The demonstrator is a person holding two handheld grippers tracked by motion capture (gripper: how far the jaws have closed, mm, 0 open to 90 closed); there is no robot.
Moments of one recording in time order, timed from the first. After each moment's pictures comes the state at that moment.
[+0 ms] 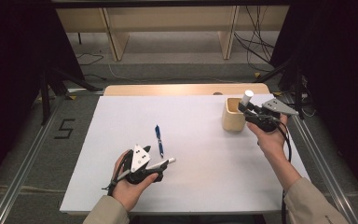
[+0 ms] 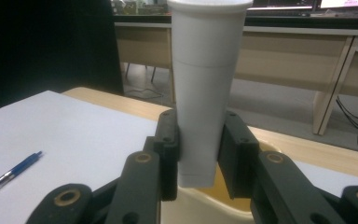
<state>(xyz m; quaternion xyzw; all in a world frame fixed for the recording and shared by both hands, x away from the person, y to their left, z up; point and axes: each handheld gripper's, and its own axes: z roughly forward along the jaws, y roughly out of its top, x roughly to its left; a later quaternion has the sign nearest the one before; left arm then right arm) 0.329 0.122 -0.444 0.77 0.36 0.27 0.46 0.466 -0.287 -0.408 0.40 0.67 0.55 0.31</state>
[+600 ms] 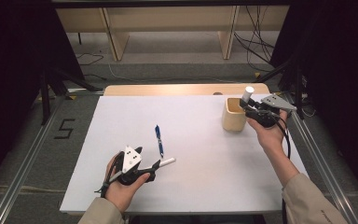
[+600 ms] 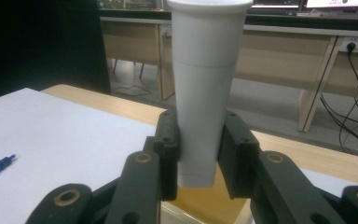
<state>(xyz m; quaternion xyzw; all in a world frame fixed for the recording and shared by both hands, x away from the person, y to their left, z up) 0.328 0.141 -0.449 0.76 0.38 0.28 0.45 0.481 -0.289 -0.406 0.41 0.67 0.53 0.32</state>
